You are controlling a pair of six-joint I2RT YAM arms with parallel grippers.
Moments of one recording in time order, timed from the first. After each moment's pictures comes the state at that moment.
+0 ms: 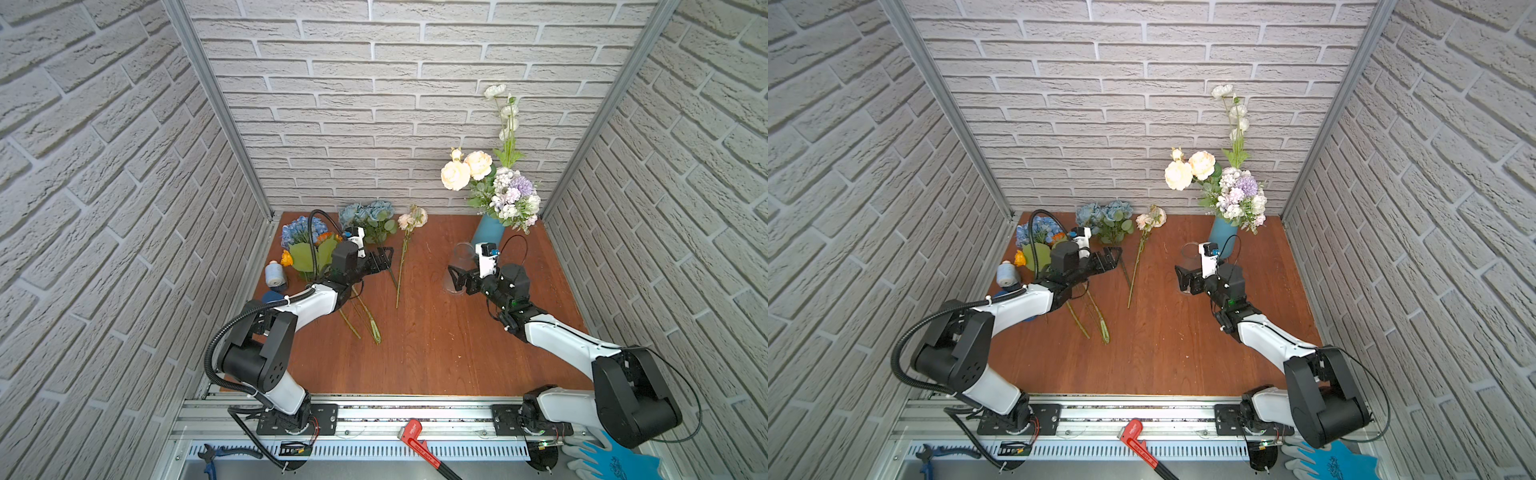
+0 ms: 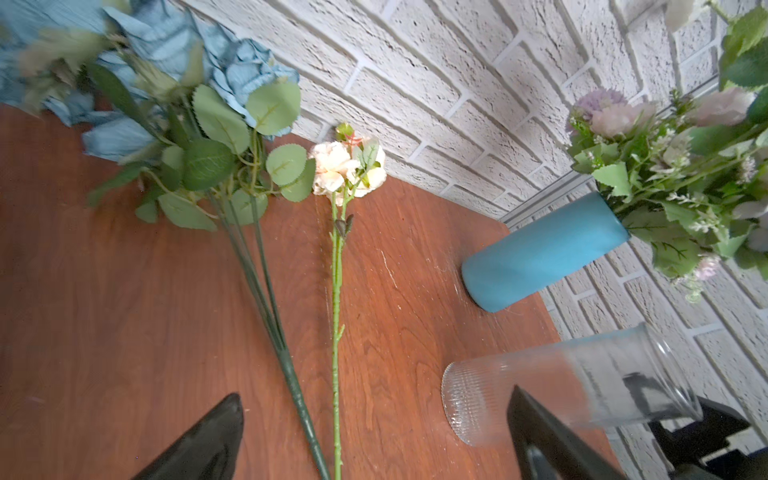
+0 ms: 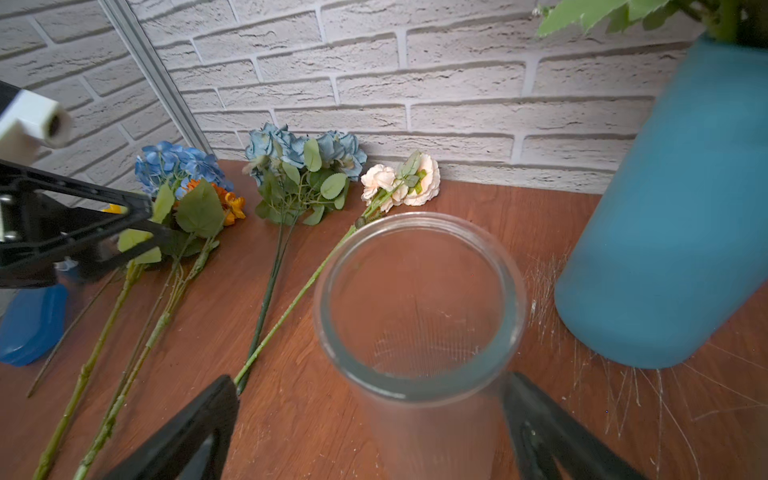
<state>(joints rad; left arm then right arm) -0.39 1.57 0.84 0.37 0.17 -0.60 0.25 1.33 0.57 0.45 -0.16 0.16</state>
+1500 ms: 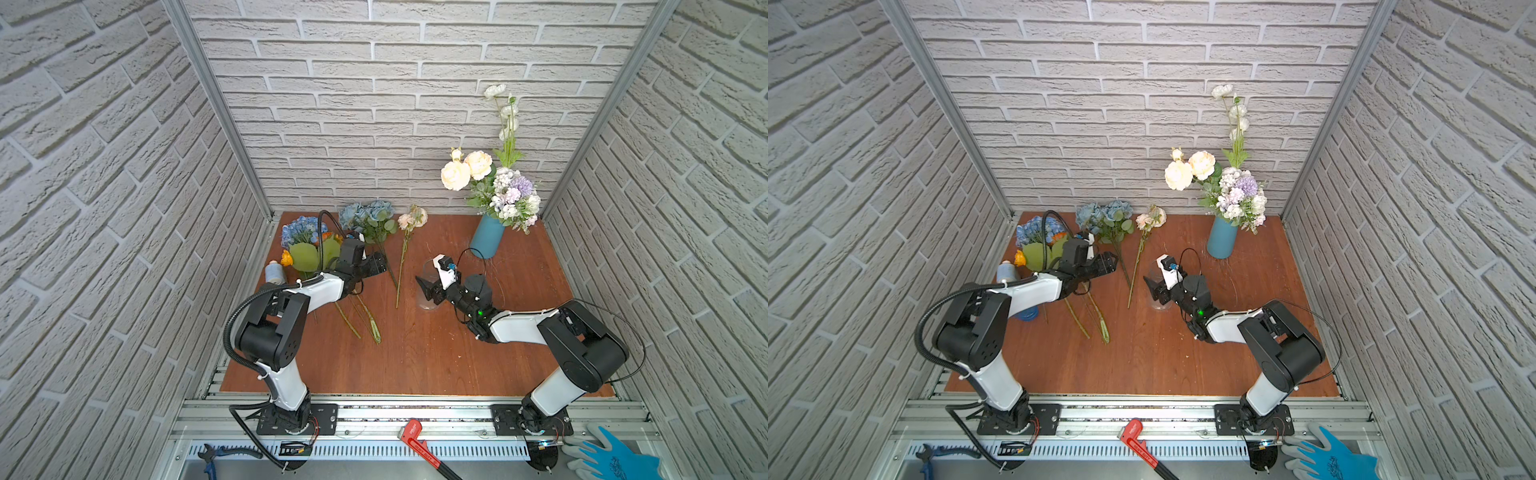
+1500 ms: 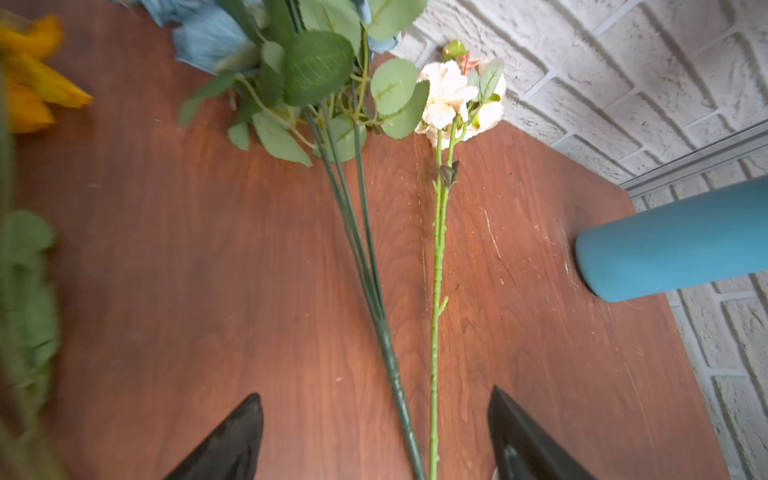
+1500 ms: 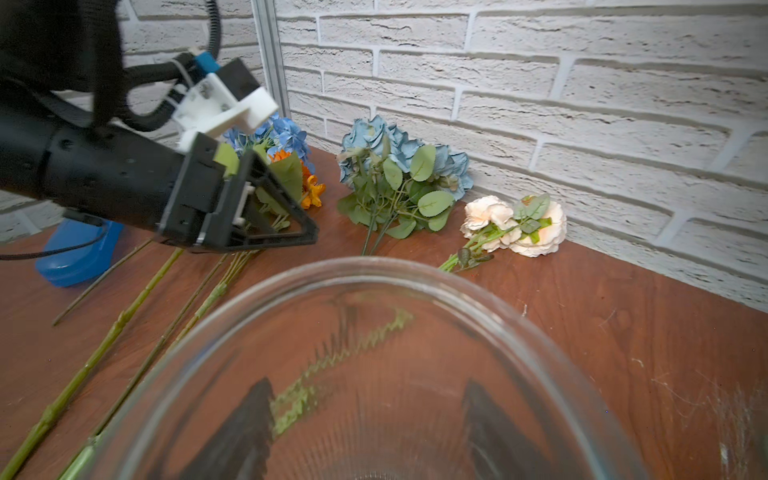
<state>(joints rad) -0.40 1.78 1.02 0.13 0.09 -0.57 0.52 1.64 0.59 0.86 -0.10 -0.01</state>
